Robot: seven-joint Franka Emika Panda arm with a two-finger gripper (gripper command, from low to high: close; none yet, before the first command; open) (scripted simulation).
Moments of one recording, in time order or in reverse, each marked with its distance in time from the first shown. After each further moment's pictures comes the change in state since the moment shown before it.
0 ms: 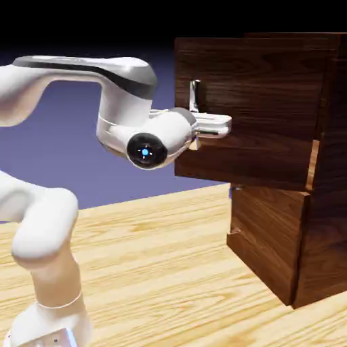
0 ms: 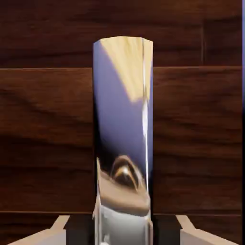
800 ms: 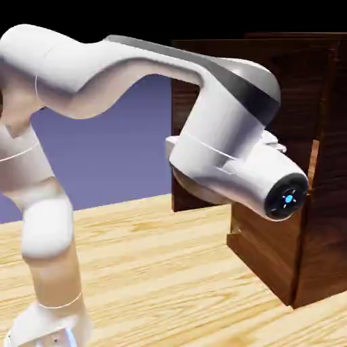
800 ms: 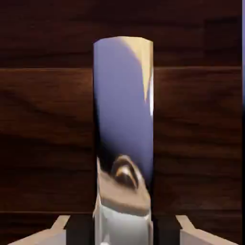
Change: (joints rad) arm 0.222 0.762 -0.646 0.696 -0.379 -1.026 -0.254
